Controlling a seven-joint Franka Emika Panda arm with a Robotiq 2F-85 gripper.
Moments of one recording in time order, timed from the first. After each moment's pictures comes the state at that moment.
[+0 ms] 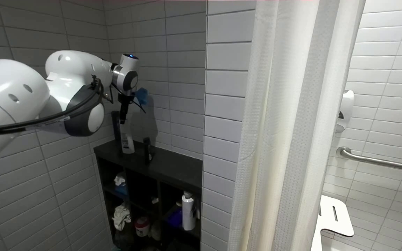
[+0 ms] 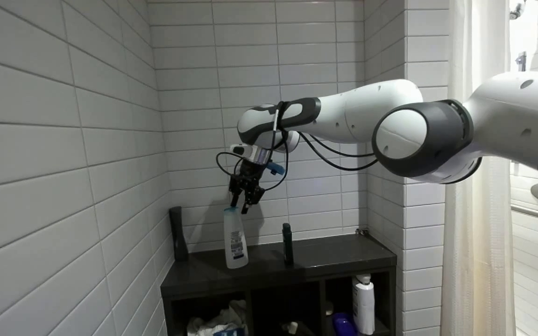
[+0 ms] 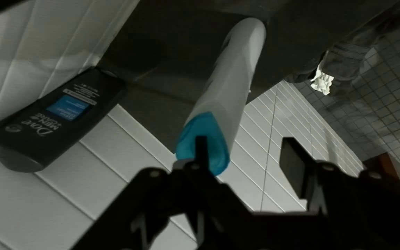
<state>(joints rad) 0.06 1.14 0.28 -0.56 0.07 1.93 -1.87</state>
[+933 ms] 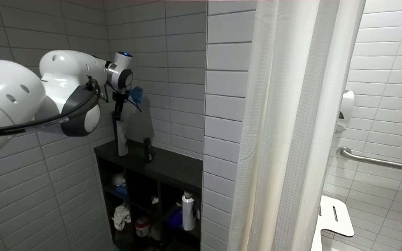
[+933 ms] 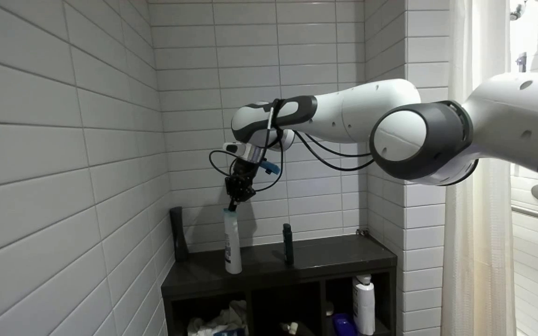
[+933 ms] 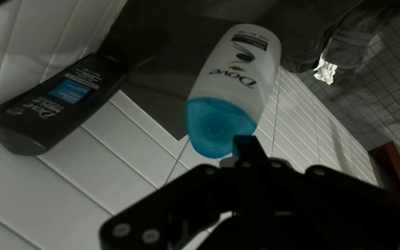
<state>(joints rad) 0.09 1.14 0.28 -0.54 0.07 1.92 -1.82</state>
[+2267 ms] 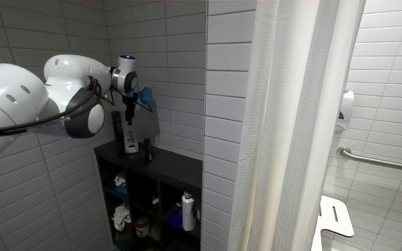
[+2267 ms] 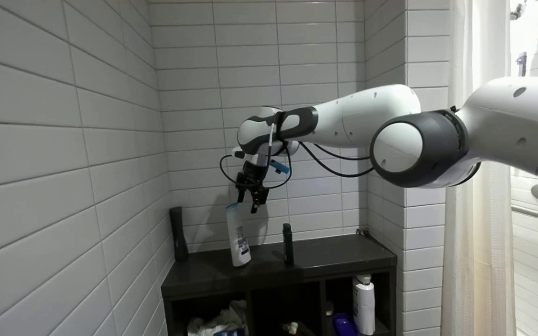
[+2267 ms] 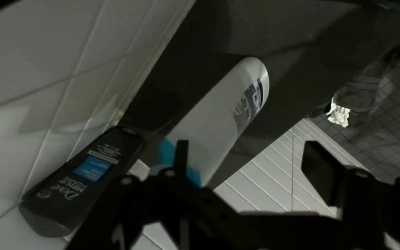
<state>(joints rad) 0.09 1.16 0.19 -0.53 0.00 2.01 -1.74</state>
